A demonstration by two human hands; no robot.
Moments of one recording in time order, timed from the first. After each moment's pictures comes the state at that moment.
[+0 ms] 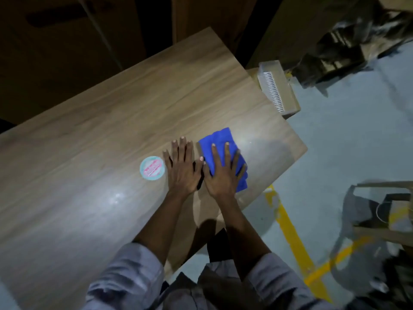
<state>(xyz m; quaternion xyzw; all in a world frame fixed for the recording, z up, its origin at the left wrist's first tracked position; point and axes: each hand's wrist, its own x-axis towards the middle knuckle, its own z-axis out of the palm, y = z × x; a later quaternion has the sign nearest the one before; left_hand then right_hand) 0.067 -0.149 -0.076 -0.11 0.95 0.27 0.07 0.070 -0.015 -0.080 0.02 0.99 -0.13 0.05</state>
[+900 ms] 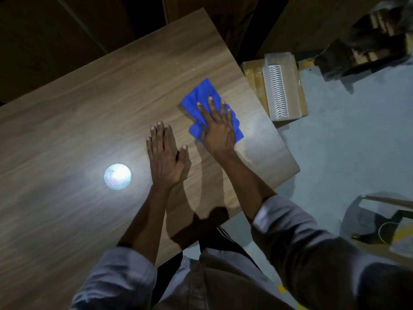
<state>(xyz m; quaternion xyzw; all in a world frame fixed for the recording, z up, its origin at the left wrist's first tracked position) -0.006 -0.108 -0.090 -0.20 0.94 0.28 -0.04 -0.133 0.028 -0.087 -0.20 0.97 -0.13 0.06</state>
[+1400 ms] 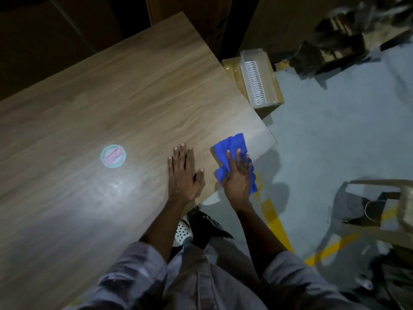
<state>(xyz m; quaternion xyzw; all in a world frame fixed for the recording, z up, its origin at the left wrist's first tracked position) 0.102 -0.014 -0.085 -0.08 0.96 0.25 0.06 0.069 0.163 -0.062 -0.05 0.99 -0.13 0.08</state>
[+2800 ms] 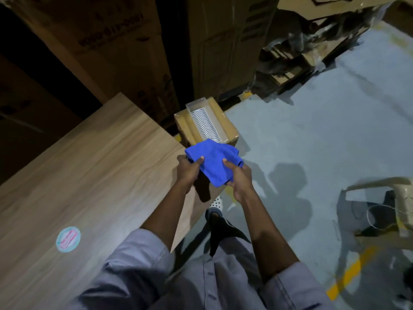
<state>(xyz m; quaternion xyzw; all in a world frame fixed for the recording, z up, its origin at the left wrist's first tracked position) -0.143 0.154 0.020 -0.33 0.75 0.56 0.17 -0.116 0.307 0.030 0.37 0.54 -0.75 0.13</state>
